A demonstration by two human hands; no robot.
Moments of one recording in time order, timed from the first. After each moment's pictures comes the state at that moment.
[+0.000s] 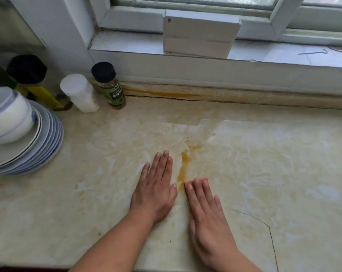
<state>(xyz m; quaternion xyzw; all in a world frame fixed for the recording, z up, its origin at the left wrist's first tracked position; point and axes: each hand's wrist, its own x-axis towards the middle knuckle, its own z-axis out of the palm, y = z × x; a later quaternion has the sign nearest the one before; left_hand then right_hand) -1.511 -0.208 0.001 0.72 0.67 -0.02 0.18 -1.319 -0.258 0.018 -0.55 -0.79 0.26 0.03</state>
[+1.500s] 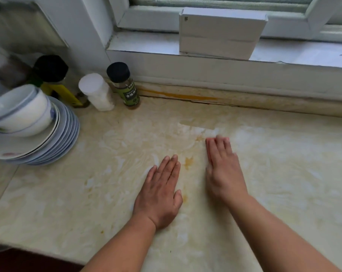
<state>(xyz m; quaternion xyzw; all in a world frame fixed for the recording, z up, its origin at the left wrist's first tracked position) -1.510 -0.209 0.001 0.71 0.69 -0.01 0.16 -1.325 -0.101 0.013 -0.57 -0.78 0.25 0.04</state>
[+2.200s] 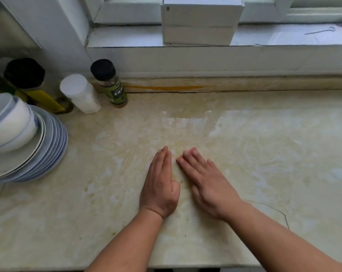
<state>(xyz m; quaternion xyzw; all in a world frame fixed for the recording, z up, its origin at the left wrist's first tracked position) -1.524 -0.215 0.006 0.65 0.67 0.25 0.26 -1.341 -0.181 0.024 -0.46 -0.85 0.27 -0.01</state>
